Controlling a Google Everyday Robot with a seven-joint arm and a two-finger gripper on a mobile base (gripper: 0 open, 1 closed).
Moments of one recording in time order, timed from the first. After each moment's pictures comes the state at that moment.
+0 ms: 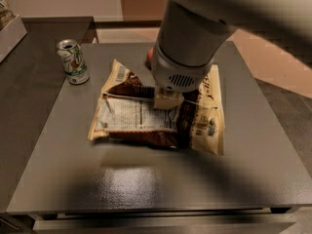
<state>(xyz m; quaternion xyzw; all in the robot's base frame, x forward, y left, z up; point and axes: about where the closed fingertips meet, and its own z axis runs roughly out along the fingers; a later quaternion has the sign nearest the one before) 0.441 -0.018 0.941 -0.68 0.71 -0.03 0.18</state>
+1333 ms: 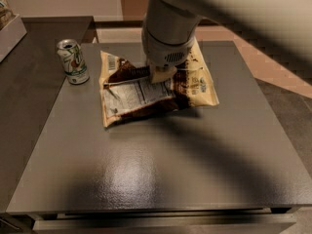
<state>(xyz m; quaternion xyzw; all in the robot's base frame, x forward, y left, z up) 0.525 -0.007 0.941 -0.78 0.58 -0.11 0.18</state>
